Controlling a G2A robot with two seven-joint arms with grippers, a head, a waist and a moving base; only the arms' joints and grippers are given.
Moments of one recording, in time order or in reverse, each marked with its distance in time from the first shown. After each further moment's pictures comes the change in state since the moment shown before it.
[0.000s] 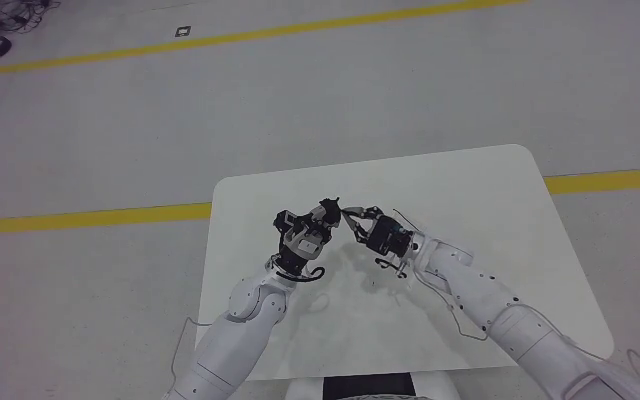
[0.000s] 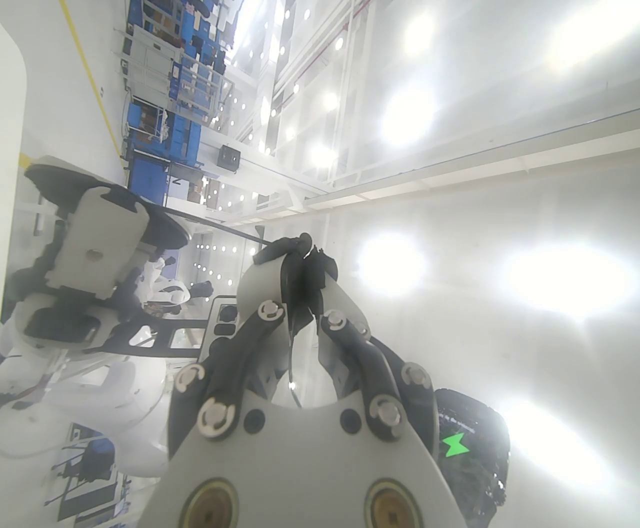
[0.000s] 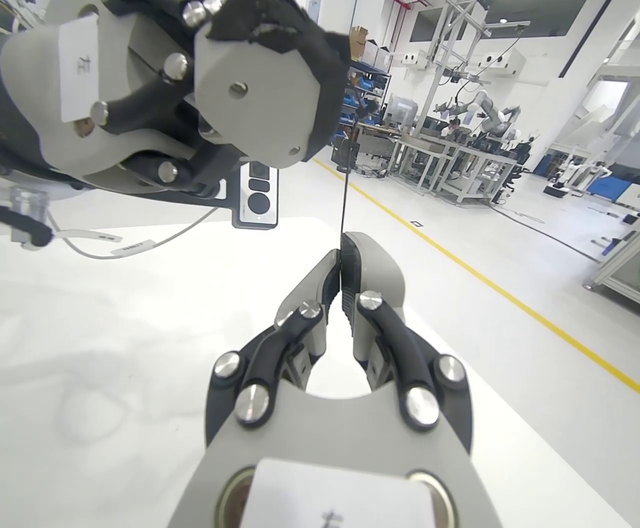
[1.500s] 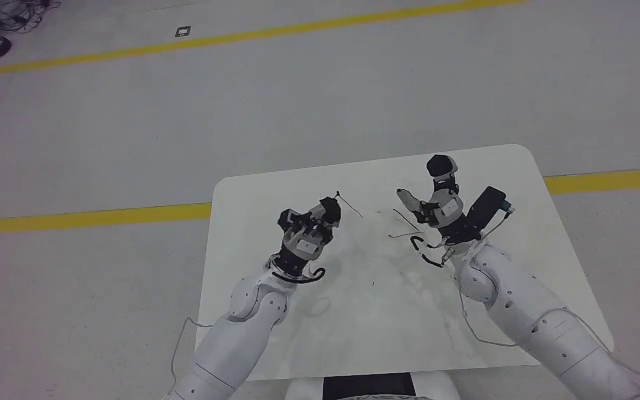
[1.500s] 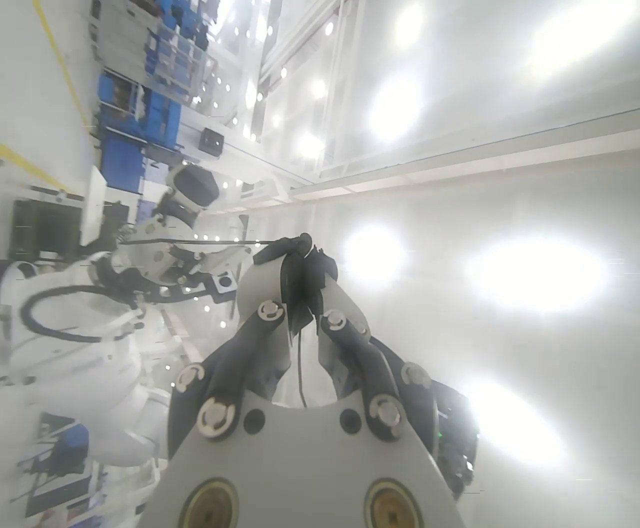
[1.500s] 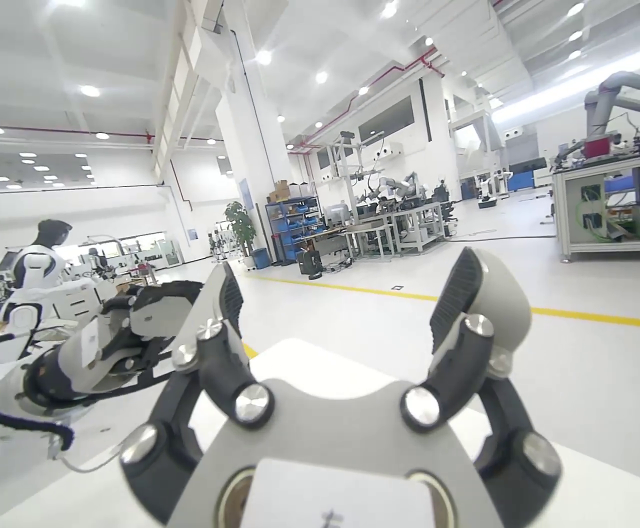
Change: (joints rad) left arm 0.009 -0.004 -0.009 -0.026 -0.128 0.029 -0.101; right arm -0.097 0.164 0.085 -0.164 0.594 0.000 -0.245
